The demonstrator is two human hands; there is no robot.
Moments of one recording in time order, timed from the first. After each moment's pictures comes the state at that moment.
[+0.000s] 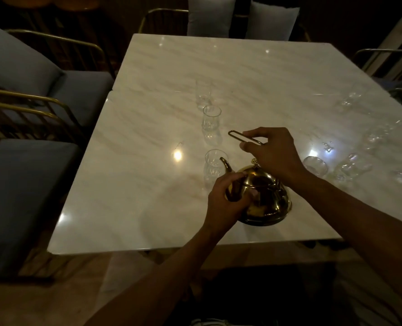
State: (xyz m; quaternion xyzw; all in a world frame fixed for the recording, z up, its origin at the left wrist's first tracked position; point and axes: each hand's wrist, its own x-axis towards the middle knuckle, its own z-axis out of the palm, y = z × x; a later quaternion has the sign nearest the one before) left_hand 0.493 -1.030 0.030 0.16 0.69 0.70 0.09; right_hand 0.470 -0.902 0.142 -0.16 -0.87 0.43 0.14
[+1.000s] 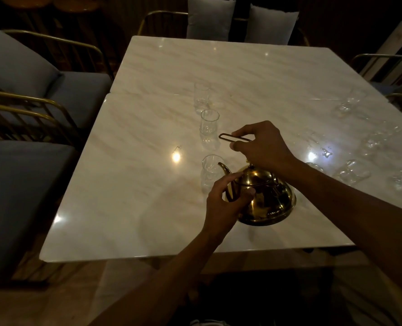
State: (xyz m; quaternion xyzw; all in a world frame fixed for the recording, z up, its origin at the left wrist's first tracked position) left_hand 0.485 -1.017 0.036 0.10 0.66 0.73 0.14; right_hand 0.435 -0.896 0.151 -0.14 -0.91 0.38 0.08
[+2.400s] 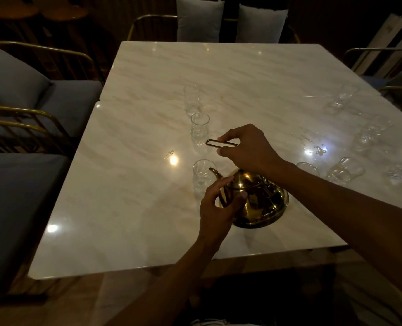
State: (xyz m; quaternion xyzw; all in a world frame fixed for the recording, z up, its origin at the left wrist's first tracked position) left_hand 0.483 -1.003 0.028 0.08 0.67 0.73 0.12; right_hand 0.430 -0.891 0.153 -0.12 -0.92 0.37 0.06
